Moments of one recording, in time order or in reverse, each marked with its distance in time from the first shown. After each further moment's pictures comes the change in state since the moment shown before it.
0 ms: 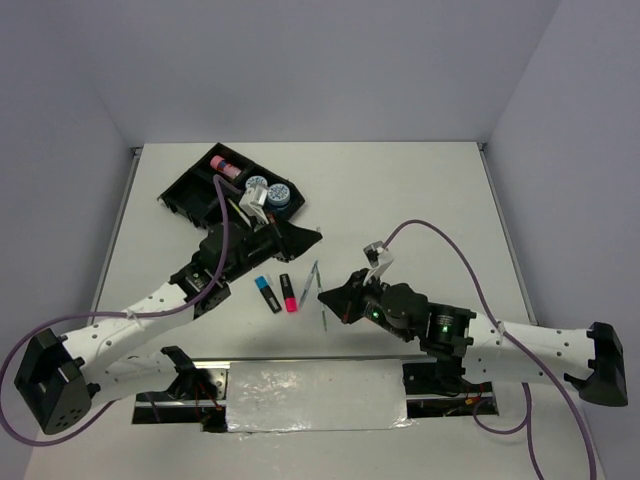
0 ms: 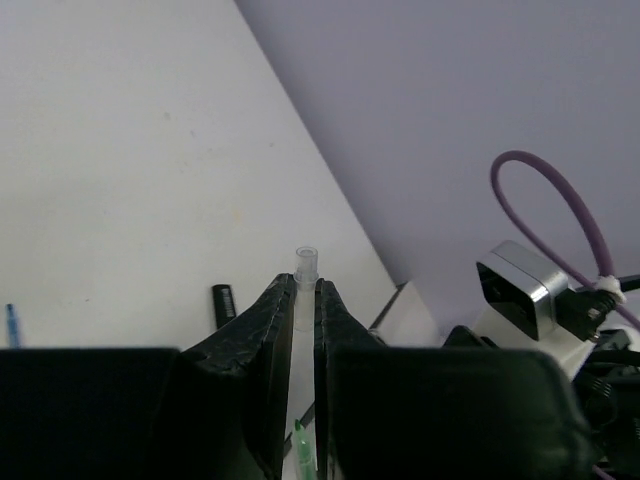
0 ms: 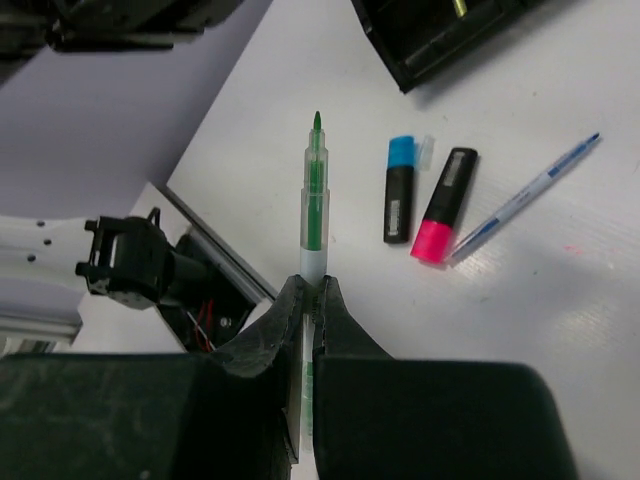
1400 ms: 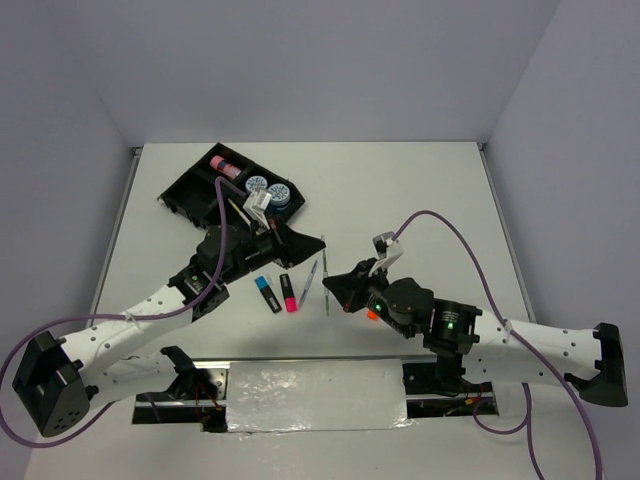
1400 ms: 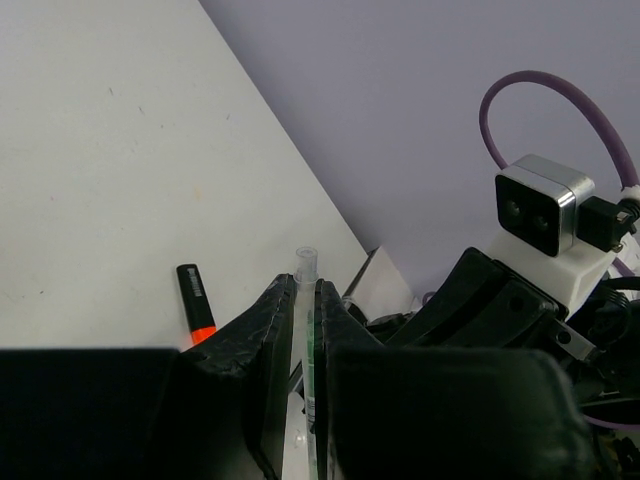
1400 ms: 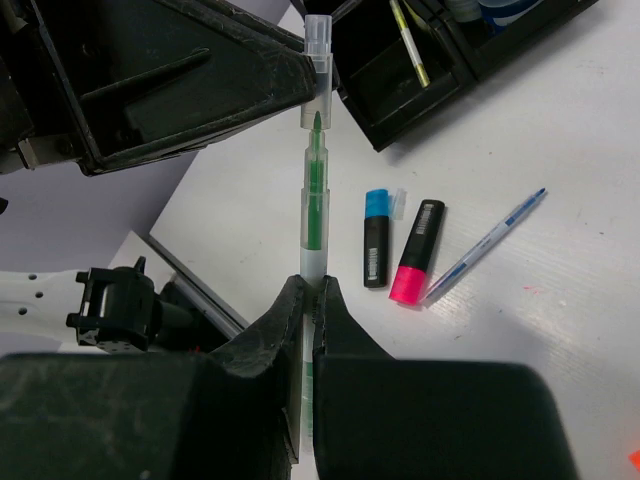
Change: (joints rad) left arm 0.000 -0.021 -0.029 0.046 0.123 -0.015; right arm 0.008 -0.001 0.082 -0.027 0.132 -0.055
